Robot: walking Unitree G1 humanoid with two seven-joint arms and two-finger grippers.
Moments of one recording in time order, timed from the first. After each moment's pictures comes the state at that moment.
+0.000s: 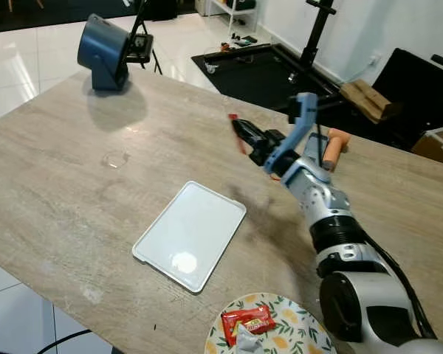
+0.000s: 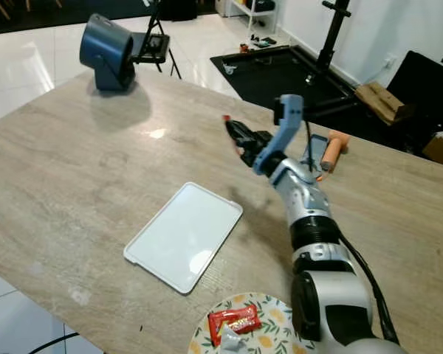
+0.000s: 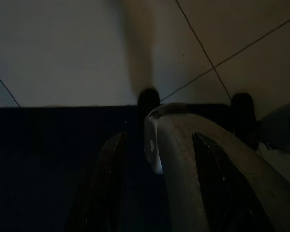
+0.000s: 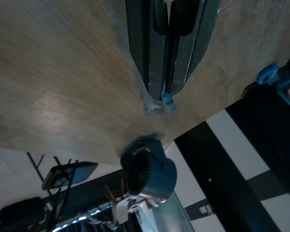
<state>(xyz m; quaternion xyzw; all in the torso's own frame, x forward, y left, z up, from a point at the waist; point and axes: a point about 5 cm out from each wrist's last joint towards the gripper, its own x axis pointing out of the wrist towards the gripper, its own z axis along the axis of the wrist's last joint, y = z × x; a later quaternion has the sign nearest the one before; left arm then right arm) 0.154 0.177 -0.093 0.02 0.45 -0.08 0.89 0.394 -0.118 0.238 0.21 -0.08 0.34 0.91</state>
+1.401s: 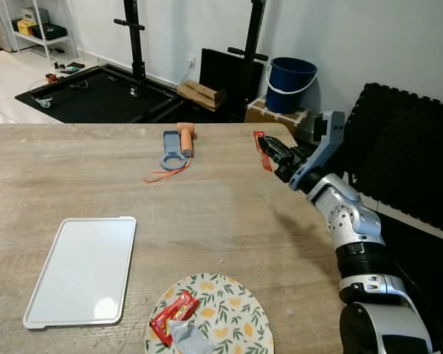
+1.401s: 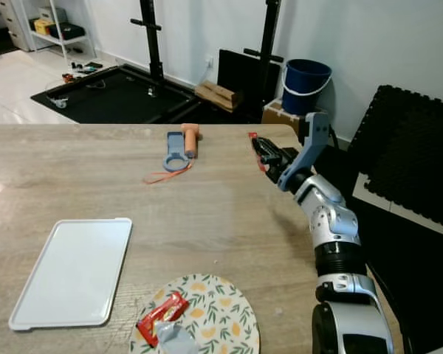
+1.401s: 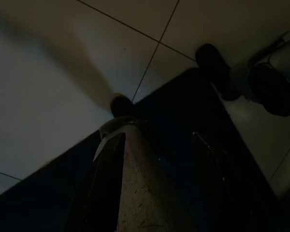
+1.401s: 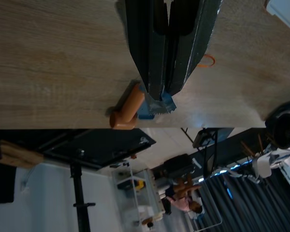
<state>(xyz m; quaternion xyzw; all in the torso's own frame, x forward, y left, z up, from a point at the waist) 0.130 0.178 -0.104 0.01 0.50 -0.07 0.86 0.374 -0.153 0.220 0.17 -0.06 0.30 0.94</state>
